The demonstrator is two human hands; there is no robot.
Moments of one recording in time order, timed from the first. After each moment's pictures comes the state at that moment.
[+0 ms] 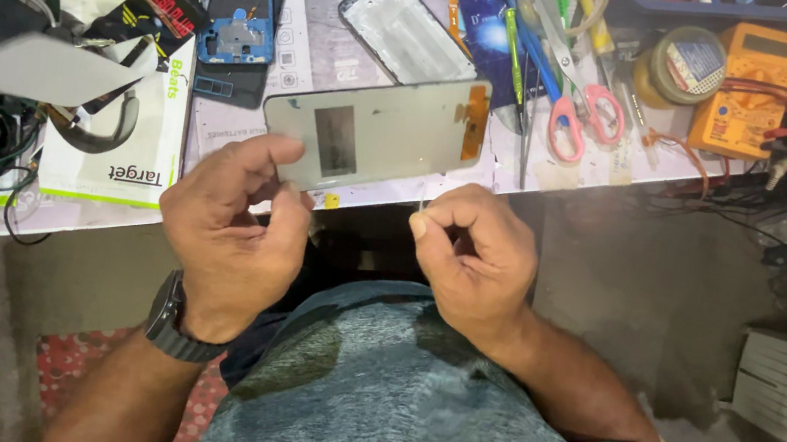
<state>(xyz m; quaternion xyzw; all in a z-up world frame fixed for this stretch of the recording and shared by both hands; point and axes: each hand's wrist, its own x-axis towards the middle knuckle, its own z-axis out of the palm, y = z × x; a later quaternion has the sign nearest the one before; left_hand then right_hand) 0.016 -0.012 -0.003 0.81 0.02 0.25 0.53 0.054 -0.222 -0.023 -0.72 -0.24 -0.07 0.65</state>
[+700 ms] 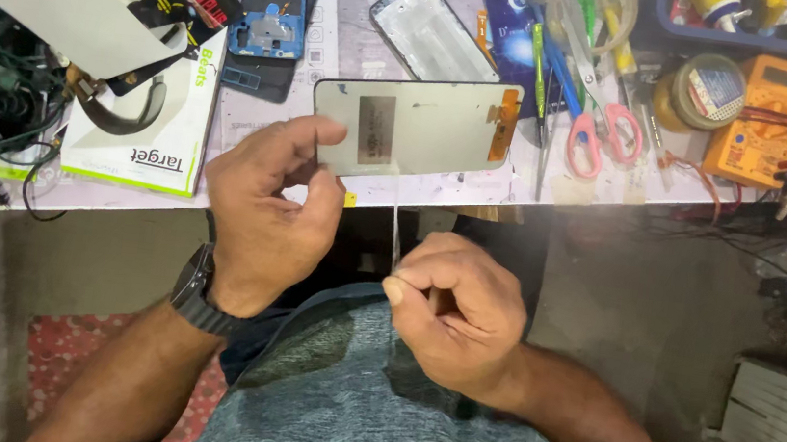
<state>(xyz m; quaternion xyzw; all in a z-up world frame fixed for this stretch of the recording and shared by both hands) 0.028 -0.010 -0.001 0.83 0.01 0.25 0.50 0.026 -0.211 -0.007 -0.66 -0.30 -0.02 0.68</state>
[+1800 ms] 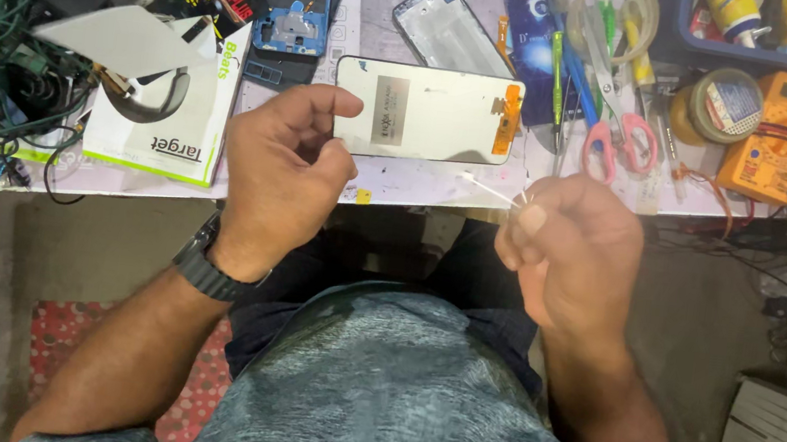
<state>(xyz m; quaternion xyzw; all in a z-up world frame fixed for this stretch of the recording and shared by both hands) 0.048 0.001 -0.008 0.74 0.09 0.13 0.65 0.078 -0.257 -0.011 -0.49 -0.07 0.14 0.86</state>
